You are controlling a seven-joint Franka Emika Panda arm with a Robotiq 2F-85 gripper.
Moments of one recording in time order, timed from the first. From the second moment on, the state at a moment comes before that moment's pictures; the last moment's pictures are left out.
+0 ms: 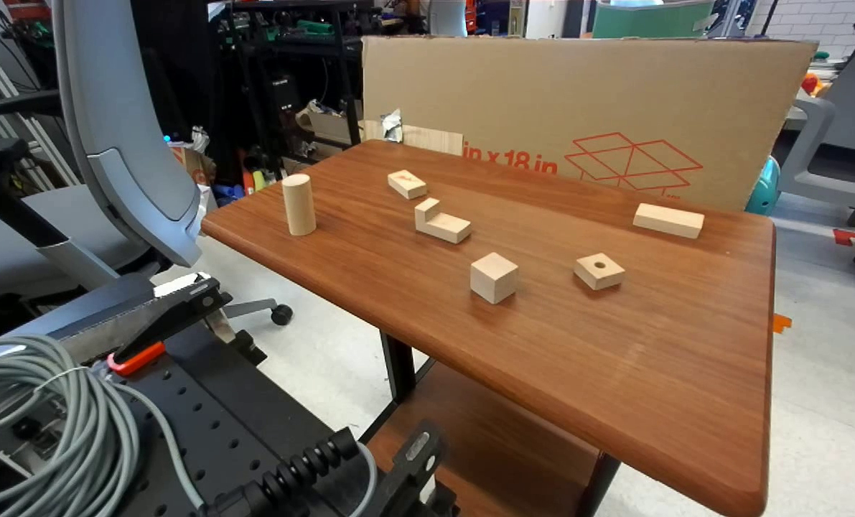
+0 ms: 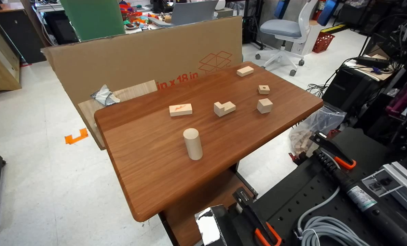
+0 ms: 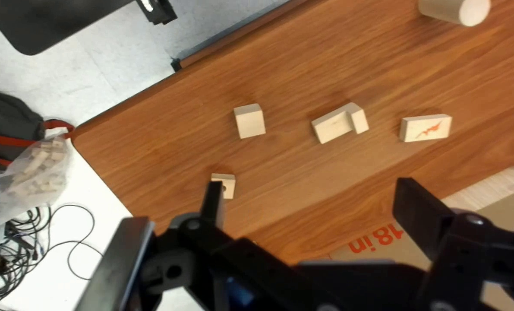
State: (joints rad) arm -0.09 -0.22 -0.07 -2.50 0.10 2.42 0.17
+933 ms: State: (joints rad) arm -0.09 0.22 -0.07 -2.33 0.00 2.58 0.24
